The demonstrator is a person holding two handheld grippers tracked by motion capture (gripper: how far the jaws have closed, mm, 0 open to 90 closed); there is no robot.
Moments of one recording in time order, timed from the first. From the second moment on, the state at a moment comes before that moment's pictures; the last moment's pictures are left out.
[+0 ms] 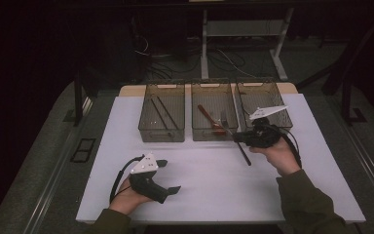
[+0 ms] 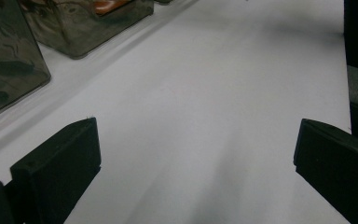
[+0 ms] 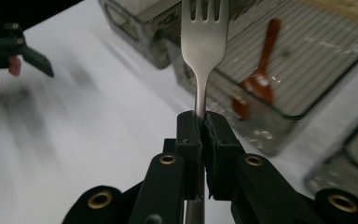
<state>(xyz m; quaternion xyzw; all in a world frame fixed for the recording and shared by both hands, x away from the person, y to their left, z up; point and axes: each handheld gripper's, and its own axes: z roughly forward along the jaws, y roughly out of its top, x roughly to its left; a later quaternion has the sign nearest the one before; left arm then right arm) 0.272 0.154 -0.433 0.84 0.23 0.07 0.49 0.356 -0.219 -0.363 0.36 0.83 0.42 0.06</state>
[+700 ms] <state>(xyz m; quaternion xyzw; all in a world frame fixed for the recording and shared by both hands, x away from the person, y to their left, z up) 0.272 0.154 -0.433 0.84 0.23 0.07 0.49 0.393 -0.281 -0.315 0.42 0.78 0.45 0.16</state>
